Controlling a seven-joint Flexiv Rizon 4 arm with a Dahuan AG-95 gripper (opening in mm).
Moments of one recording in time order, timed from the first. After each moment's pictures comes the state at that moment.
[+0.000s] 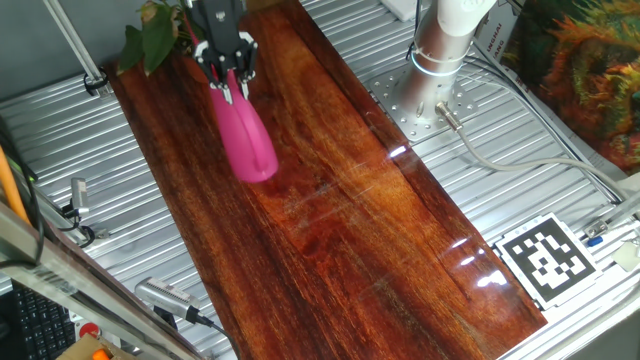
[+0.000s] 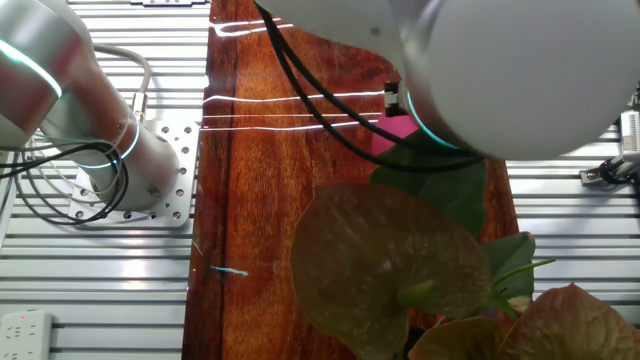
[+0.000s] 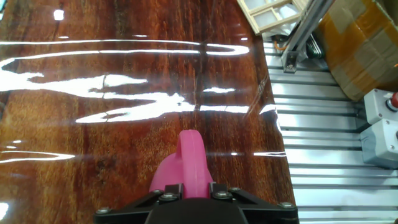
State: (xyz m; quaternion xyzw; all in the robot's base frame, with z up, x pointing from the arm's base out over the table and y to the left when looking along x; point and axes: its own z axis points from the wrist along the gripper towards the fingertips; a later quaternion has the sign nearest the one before) arm 0.503 -0.010 0.270 -0.70 0.67 0.14 0.23
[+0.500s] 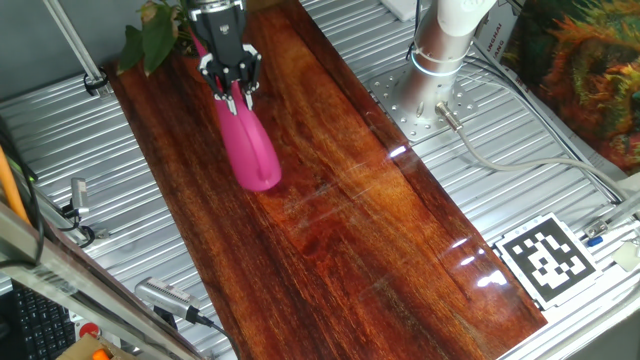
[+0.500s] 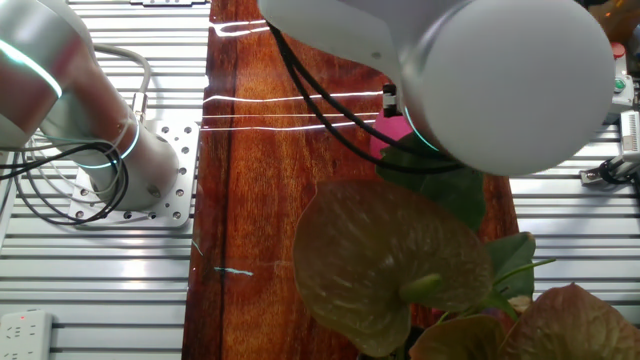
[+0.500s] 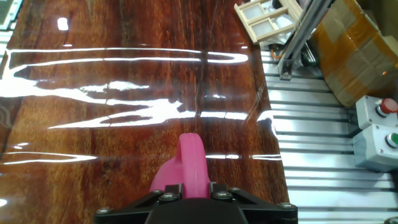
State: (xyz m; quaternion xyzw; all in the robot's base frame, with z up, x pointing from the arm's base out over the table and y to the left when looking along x) arm 0.505 0.003 0.254 -0.69 0.66 0.15 0.23
